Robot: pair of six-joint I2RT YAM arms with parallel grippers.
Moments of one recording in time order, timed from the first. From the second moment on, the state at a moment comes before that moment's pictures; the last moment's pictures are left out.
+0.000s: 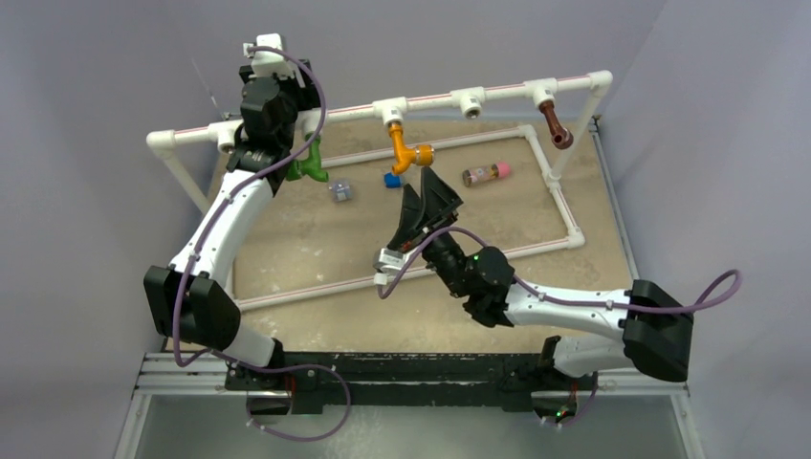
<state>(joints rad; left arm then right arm) -0.23 1.51 1.45 0.06 -0.27 -0.09 1.14 1.26 0.68 1.04 0.38 -1.61</state>
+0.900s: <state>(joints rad) -0.23 1.51 1.45 0.06 -0.27 -0.09 1.04 1.41 0.98 0.72 0.37 -1.49</state>
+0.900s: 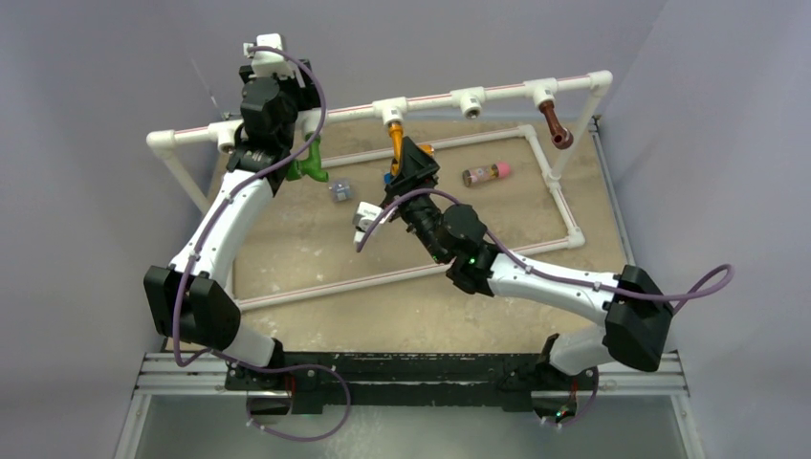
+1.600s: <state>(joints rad) -0.23 1.51 1.46 0.07 -0.27 -0.09 1.01 1.45 0.98 0.81 0.40 -1.29</state>
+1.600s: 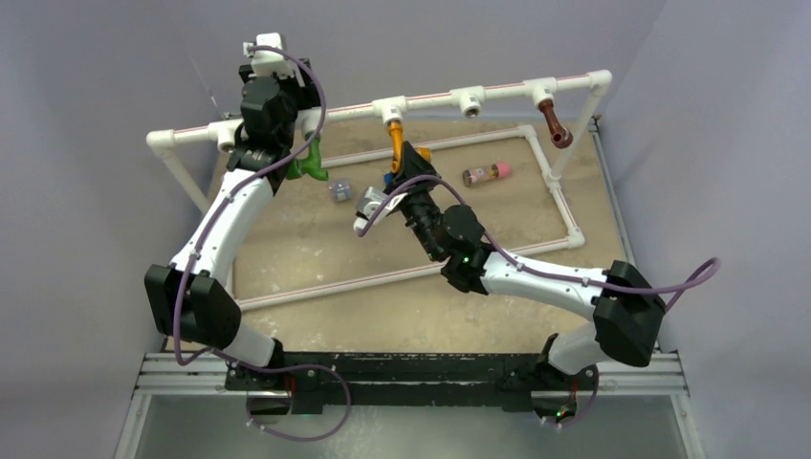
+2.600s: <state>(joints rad) -0.23 1.51 1.46 0.05 -0.25 -0.09 1.03 1.56 0.95 1.25 0.75 0.37</state>
